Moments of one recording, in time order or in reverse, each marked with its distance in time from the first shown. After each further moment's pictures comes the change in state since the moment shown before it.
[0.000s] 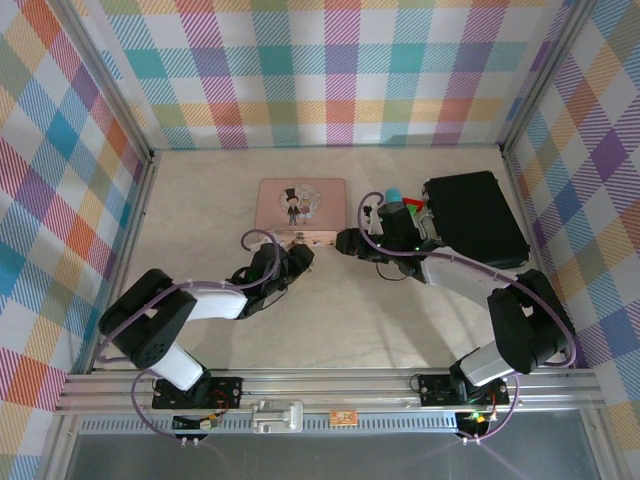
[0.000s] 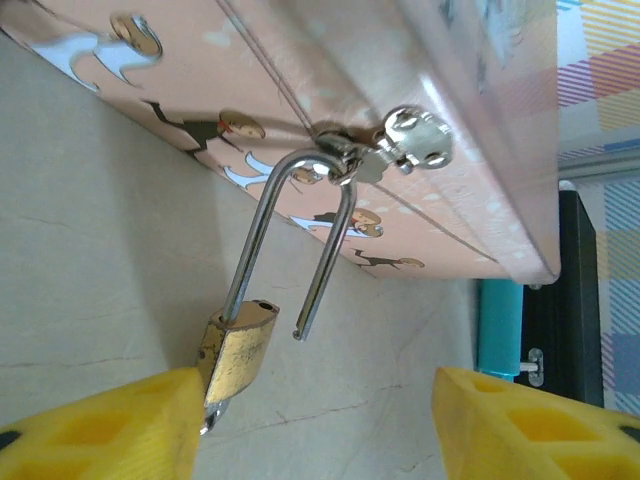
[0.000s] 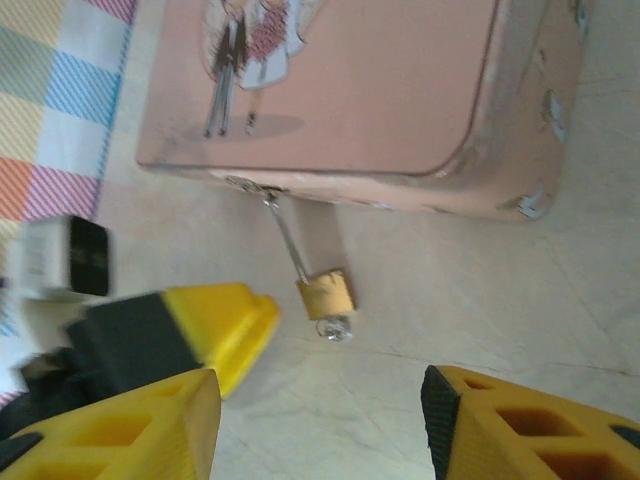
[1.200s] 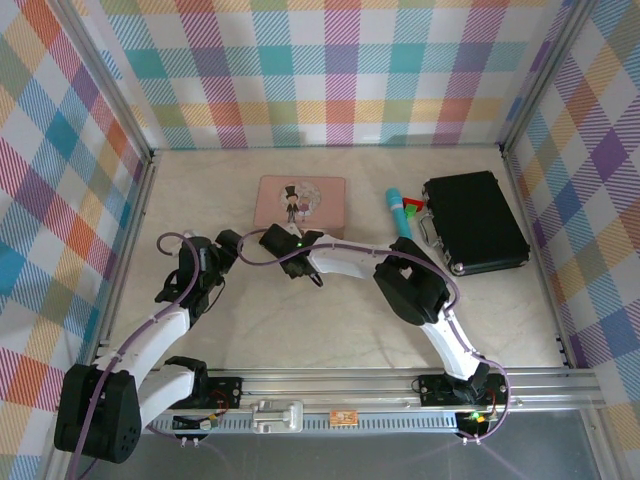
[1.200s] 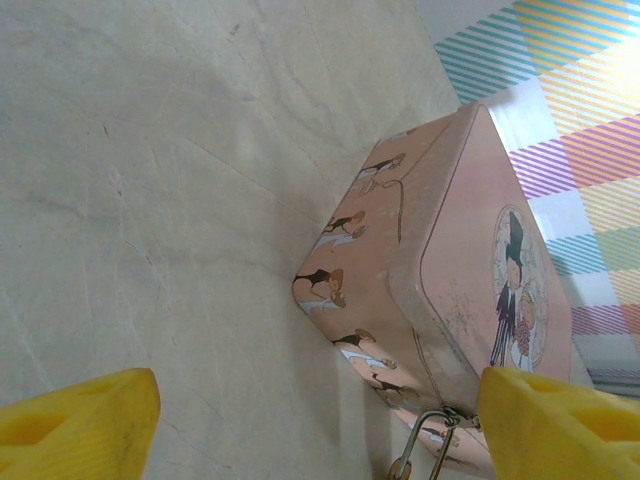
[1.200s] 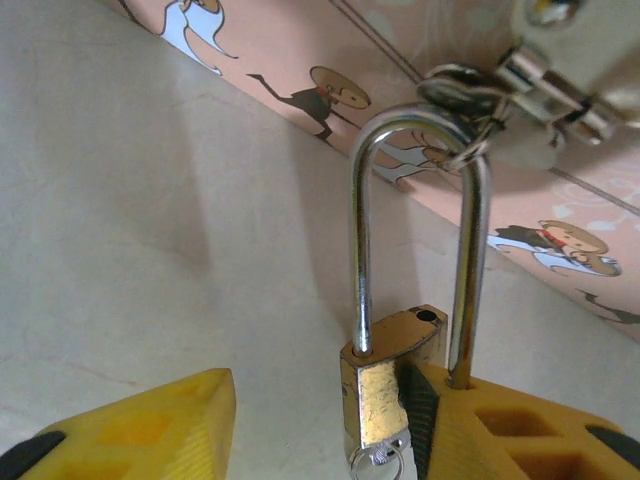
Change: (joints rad) left arm 0.469 -0.519 -0.088 -0.444 0.028 0.127; right arm 0.424 0.717 0.824 -0.637 0.779 -0.320
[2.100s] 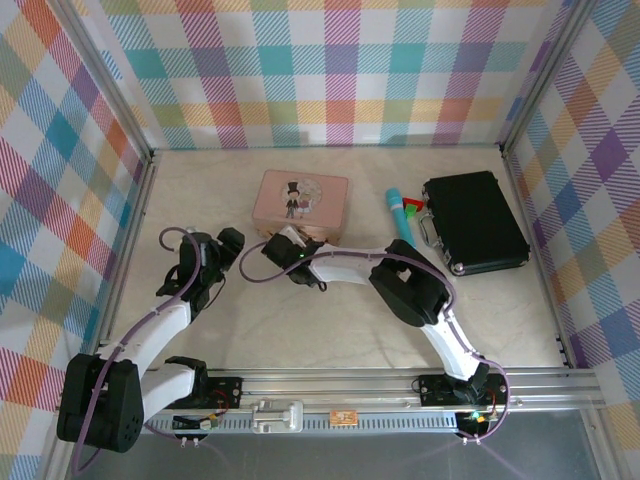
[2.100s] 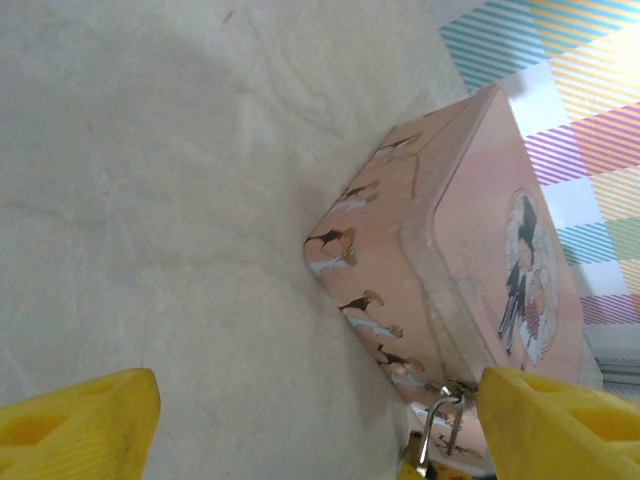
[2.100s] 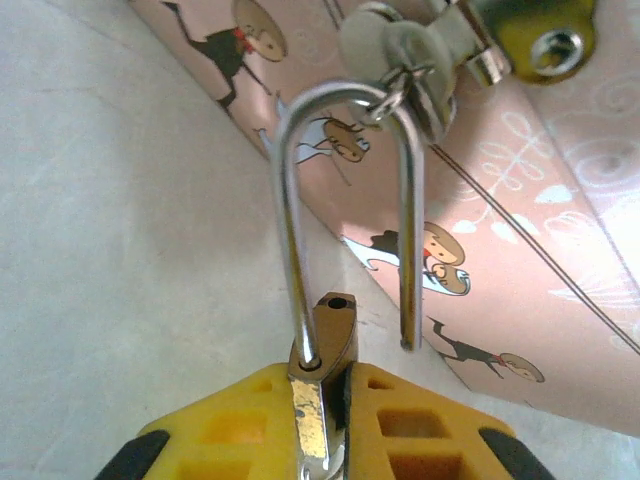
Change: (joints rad) left arm 0.016 0.058 0.046 0.006 0.031 0.033; right arm 0.013 -0.031 -0.146 0.199 0.217 -0.285
